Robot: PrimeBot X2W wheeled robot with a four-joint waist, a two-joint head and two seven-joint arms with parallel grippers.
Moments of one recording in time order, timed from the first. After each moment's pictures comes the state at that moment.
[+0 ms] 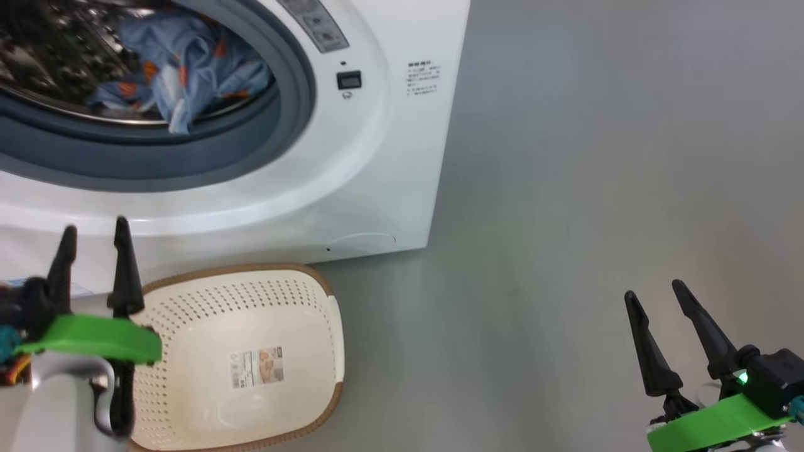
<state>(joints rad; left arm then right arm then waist) -0.44 0.15 0.07 0.50 -0.27 -0.13 -0.26 -0.01 -0.20 0.02 0.01 0.29 0.13 -0.26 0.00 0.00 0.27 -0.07</state>
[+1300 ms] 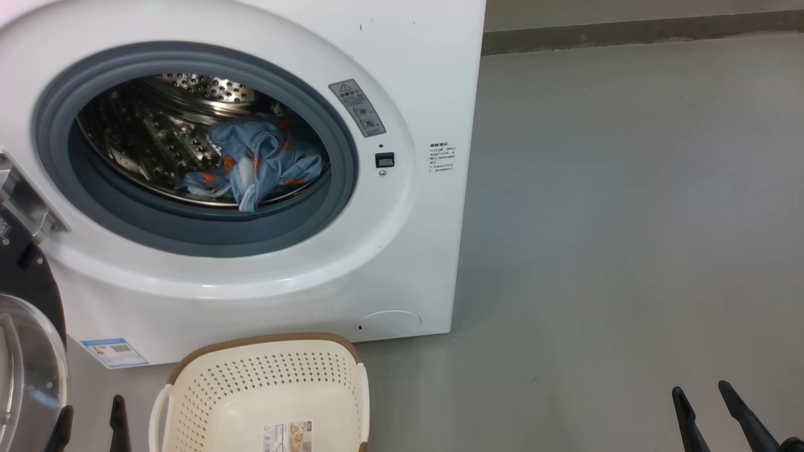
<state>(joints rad) 0.10 0.13 0.15 0.22 -0.27 -0.13 -0.26 0.25 -0.24 -0.06 0.01 0.34 0.13 -0.26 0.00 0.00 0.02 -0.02</state>
